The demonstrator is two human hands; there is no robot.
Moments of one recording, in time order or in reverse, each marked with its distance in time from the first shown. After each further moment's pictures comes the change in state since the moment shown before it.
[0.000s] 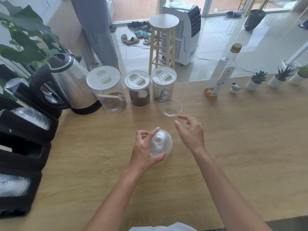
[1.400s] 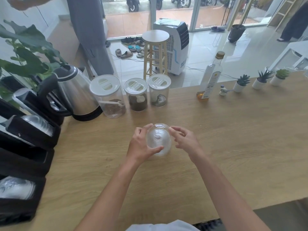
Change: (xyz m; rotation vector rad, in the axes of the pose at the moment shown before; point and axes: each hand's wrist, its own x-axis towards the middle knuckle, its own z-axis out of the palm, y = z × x) left_hand 0.011 0.012 -0.035 0.003 -0.064 -0.011; right_hand -0.047 -0.021 -0.013 0.330 -0.237 0.346
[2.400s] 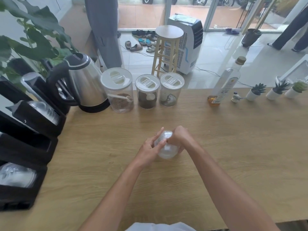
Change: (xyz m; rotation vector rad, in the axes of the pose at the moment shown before) left_hand -0.001 -0.020 0.022 -0.544 -0.246 -0.300; right_hand 0.059 -0.032 0.051 -0.931 -0.128 0.232
